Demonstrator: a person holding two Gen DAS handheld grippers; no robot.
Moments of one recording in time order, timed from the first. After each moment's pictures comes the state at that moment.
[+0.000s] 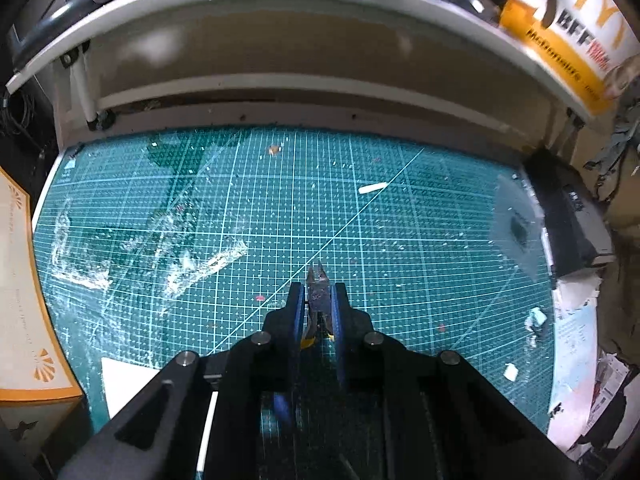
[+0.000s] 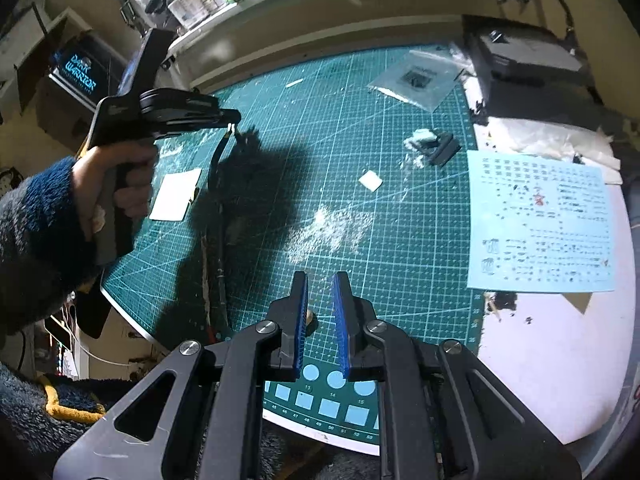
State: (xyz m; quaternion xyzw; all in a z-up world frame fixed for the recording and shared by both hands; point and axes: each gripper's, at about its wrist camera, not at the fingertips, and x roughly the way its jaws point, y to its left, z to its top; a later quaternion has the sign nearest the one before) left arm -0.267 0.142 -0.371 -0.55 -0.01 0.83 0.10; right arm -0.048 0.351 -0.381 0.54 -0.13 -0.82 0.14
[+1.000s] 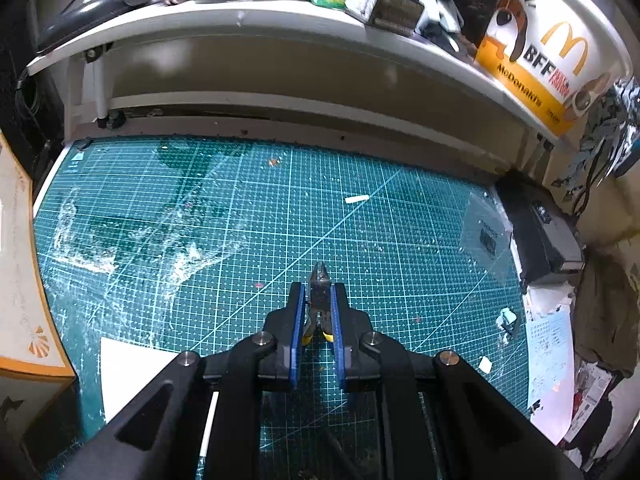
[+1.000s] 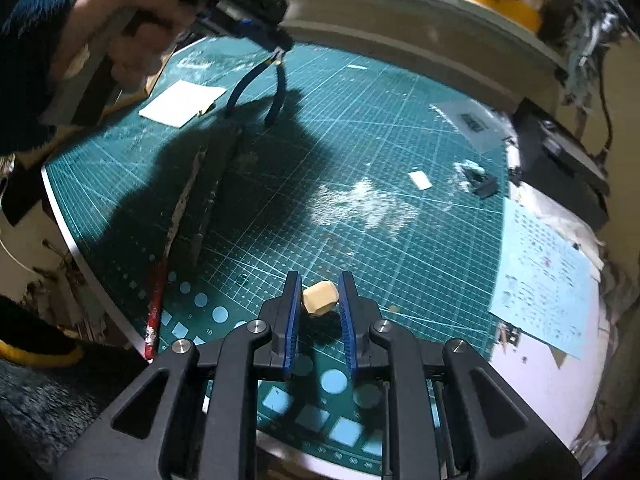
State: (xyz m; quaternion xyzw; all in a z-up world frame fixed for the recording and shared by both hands) left arm -0.251 0.119 -0.352 -0.51 -0.06 0.85 0.13; right arm -0.017 0.279 -0.401 0.49 0.10 -0.85 0.14
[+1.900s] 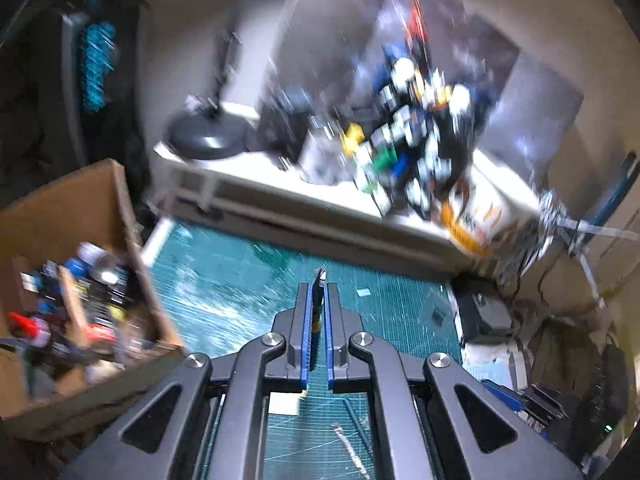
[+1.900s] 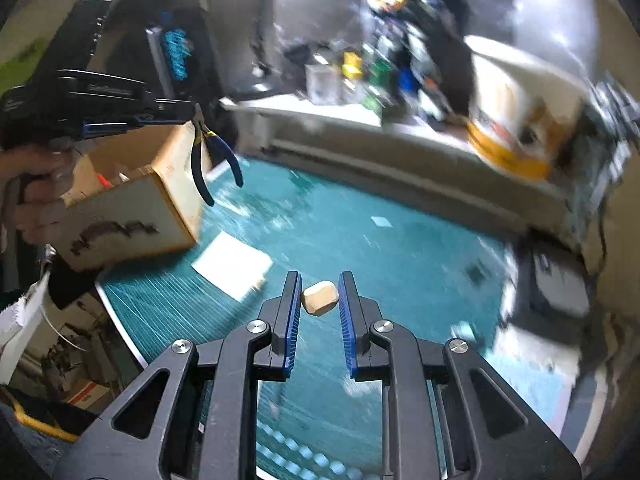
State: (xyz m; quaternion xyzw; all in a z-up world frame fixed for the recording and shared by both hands) left arm -0.171 -0.019 -0.169 -0.38 -0.13 0.91 0.10; right arm -0.082 0.230 -0.265 0.39 0.06 -0.89 0.22
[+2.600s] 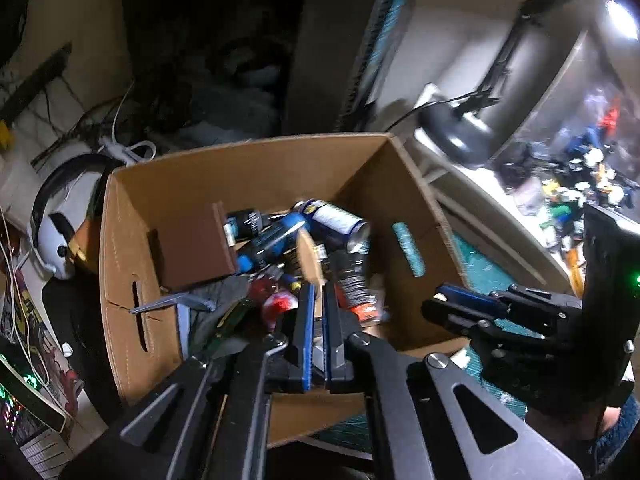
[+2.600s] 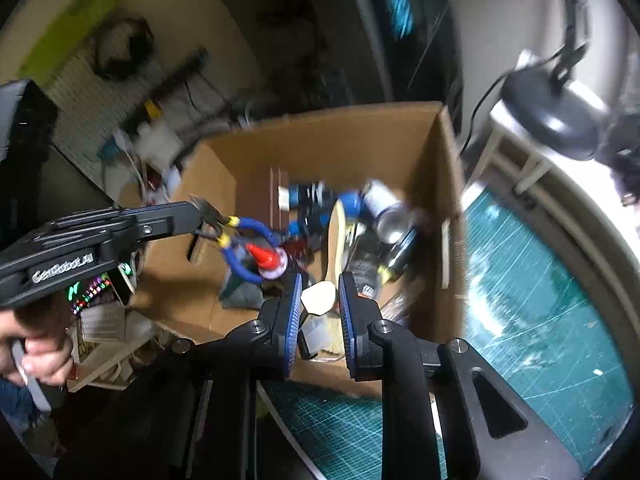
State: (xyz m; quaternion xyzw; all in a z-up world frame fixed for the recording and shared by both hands) left arm -0.164 -0.272 -0.195 -0.51 -0.18 0.83 -0.07; right arm -0.208 -0.126 -0.260 0.53 0.10 -0.73 0.42
